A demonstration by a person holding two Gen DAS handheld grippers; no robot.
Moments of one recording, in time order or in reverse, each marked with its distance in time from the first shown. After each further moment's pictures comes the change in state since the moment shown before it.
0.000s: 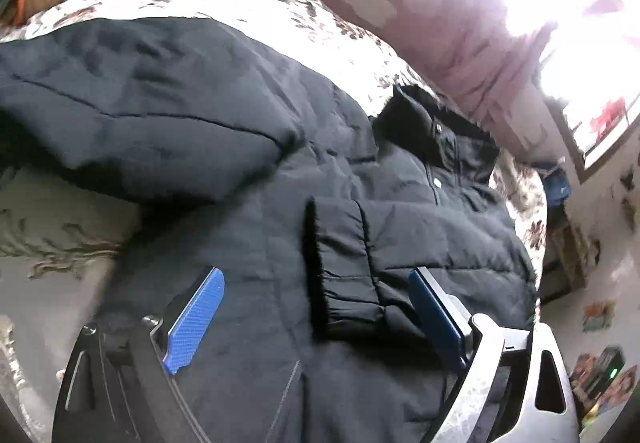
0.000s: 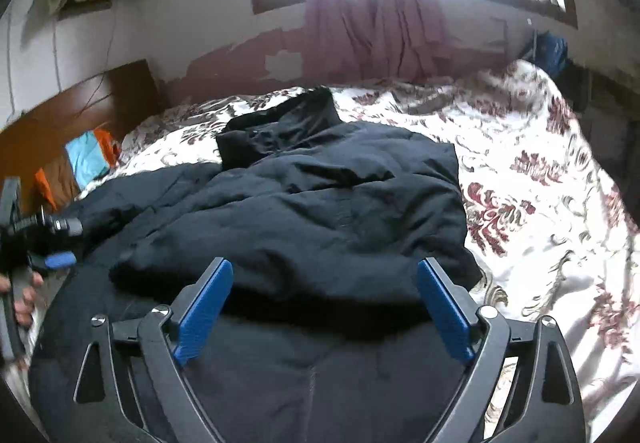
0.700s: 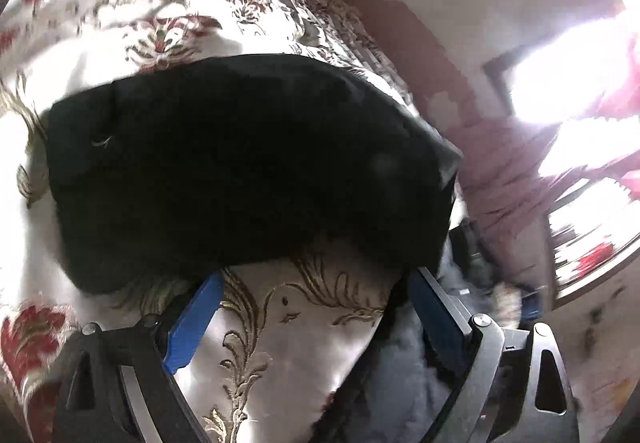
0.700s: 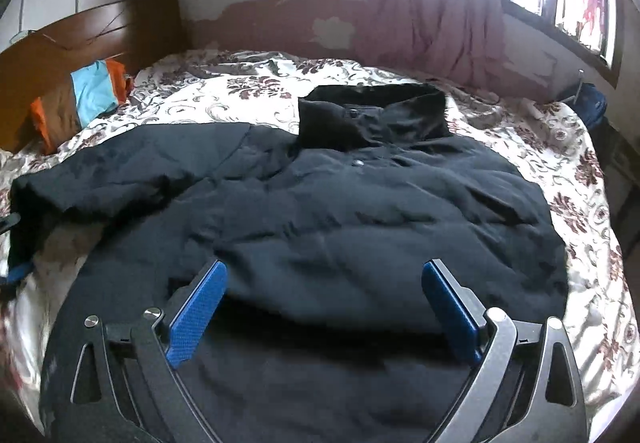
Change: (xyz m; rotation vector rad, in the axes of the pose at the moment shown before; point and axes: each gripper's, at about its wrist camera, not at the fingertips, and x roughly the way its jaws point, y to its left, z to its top) left arm -0.096 0.213 0.006 -0.400 -0.189 -0.126; right arm 0.054 0.176 0.034 -0.181 0.132 -0.068
